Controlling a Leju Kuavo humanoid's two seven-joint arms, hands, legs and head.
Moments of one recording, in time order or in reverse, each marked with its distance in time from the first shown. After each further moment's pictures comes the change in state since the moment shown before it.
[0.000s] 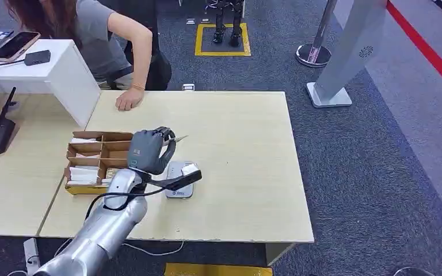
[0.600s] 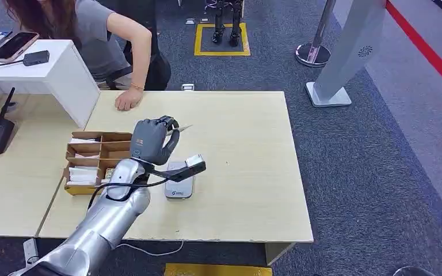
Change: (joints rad) left arm -0.032 -0.019 -0.003 0.014 -0.006 0.002 0.000; right arm 0.001 -0.012 0.017 -0.006 0.001 0.001 0.005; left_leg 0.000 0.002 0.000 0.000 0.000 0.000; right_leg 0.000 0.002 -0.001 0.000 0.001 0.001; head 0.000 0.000
